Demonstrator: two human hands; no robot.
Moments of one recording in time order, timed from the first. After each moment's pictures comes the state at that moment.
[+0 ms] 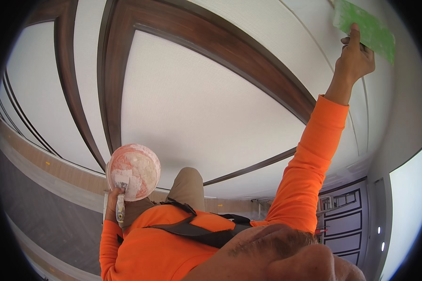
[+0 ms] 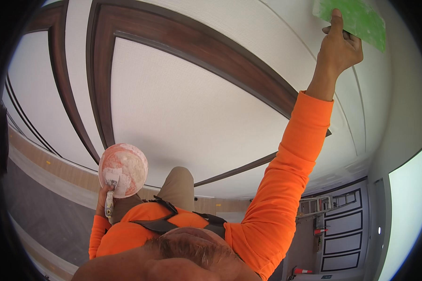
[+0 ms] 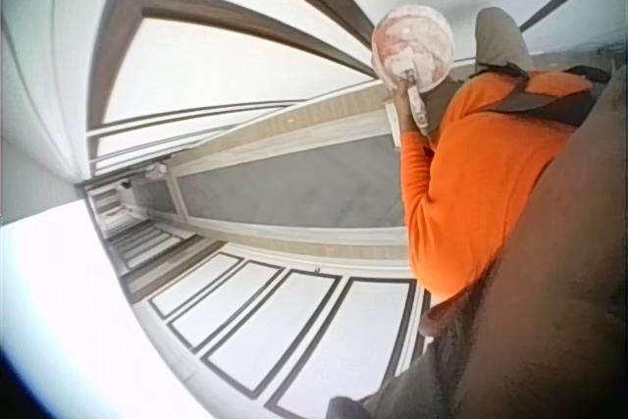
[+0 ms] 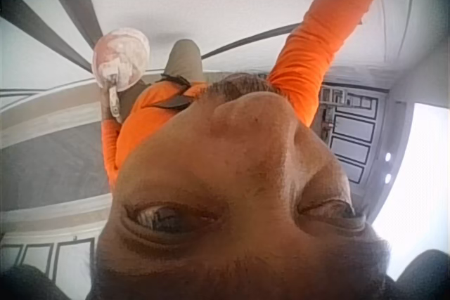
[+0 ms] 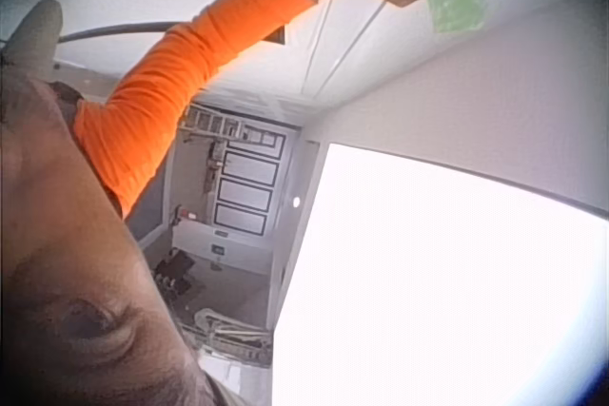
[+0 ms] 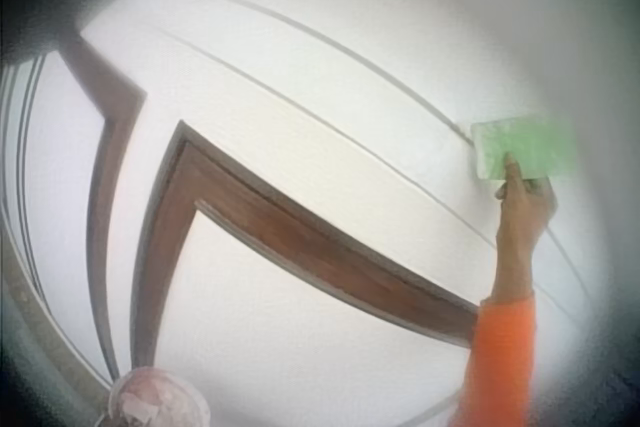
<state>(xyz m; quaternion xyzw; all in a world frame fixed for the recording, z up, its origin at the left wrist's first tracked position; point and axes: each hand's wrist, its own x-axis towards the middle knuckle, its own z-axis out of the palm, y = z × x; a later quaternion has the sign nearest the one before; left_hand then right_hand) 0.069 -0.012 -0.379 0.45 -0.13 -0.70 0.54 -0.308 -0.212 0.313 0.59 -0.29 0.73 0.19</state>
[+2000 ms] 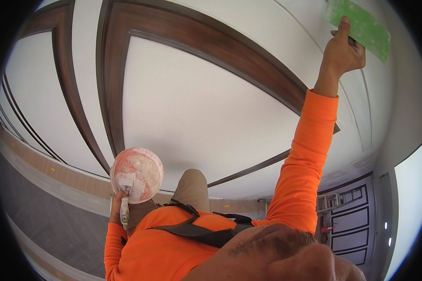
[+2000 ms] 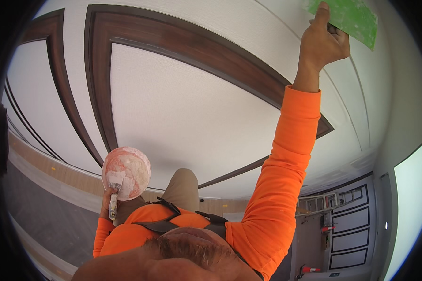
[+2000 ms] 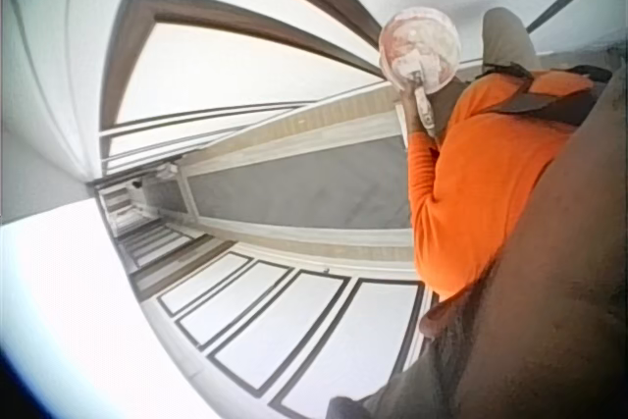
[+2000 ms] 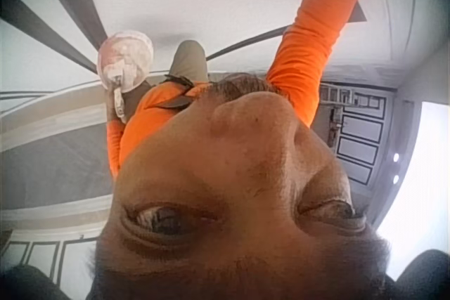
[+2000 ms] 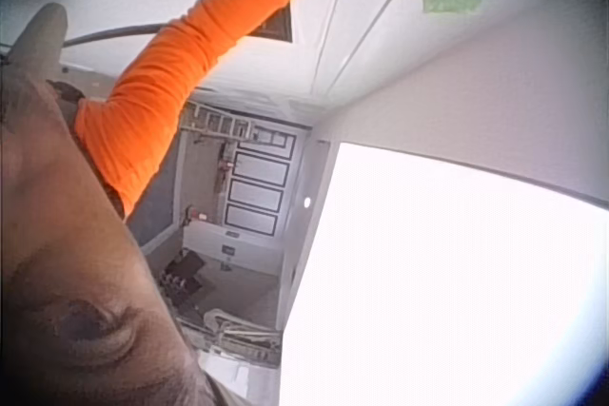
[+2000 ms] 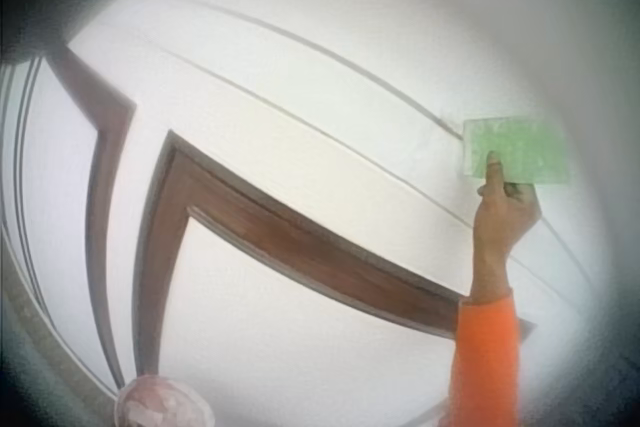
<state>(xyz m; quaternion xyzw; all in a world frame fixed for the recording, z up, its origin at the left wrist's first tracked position) 0.072 -0.011 -0.380 0.46 -0.13 -0.70 0.53 -0.295 -0.217 0.294 0.55 -0.30 0.73 0.29</state>
